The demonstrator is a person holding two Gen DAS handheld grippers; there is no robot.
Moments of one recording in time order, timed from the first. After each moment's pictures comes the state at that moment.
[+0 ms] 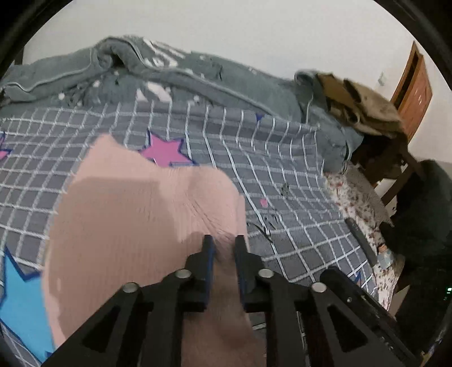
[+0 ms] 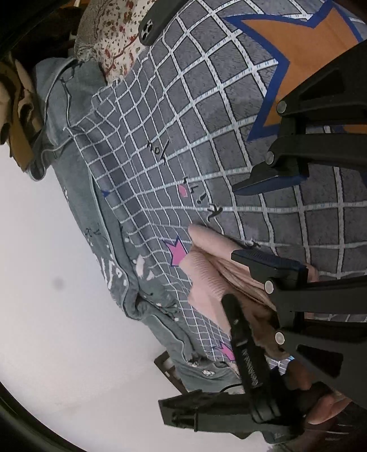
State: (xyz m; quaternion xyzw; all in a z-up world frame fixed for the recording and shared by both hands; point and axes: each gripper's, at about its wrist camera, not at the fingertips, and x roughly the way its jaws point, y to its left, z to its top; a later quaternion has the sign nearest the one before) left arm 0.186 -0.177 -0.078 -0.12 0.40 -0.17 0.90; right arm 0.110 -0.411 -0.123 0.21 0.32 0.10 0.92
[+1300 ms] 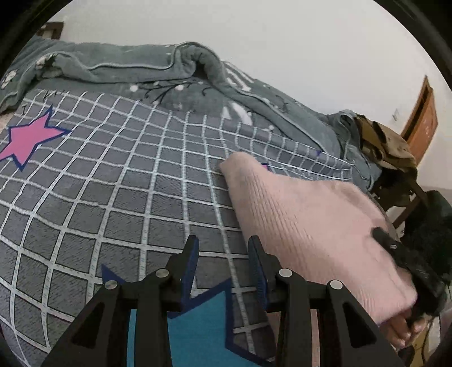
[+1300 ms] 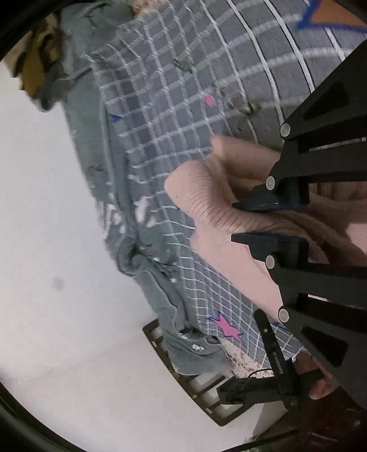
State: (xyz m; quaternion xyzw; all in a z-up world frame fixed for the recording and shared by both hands) left arm 0.190 -0.012 -0.130 -0.16 0.36 -0.15 0.91; right arm 0.153 -0.332 -0.113 0.15 0.29 0.15 0.93
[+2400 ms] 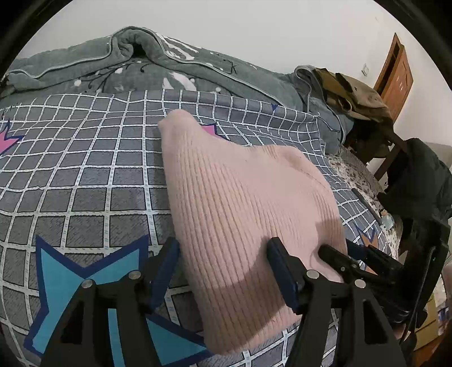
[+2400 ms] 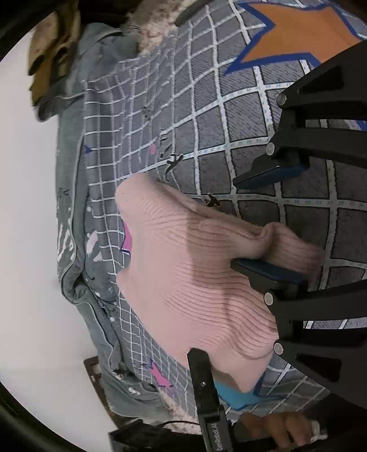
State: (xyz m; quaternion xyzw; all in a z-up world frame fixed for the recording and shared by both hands) left arm 0.160 -0.081 -0.139 -0.10 0.40 -0.22 0.88; right arm 0.106 -0.309 -0.159 0.03 0.36 0.07 0.93
